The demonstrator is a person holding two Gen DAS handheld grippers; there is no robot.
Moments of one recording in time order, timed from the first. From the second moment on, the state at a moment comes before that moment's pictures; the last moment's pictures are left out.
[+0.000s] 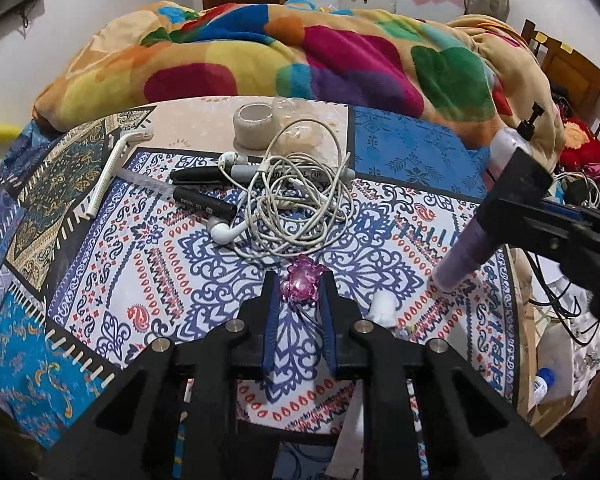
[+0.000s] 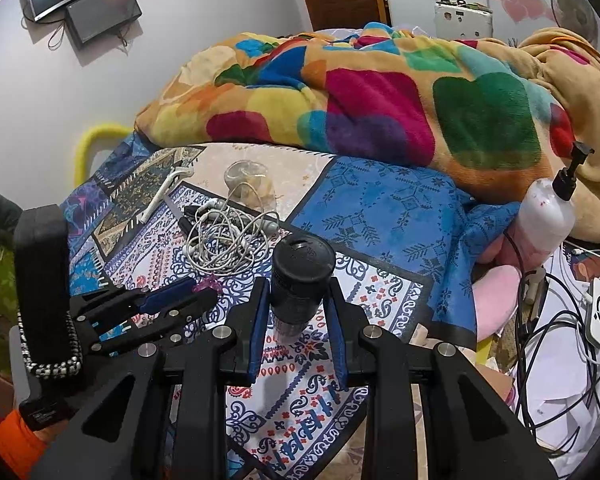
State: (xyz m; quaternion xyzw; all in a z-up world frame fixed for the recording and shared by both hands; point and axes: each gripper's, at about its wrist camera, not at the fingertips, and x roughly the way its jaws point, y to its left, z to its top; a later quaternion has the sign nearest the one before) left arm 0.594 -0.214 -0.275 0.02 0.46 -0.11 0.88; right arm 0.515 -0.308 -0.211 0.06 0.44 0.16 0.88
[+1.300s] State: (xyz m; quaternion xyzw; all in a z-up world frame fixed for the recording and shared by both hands) left arm 0.317 0.035 -0.141 -0.06 0.37 0.05 0.93; right arm 0.326 -0.078 -0.091 -0.05 0.36 0.32 0.88
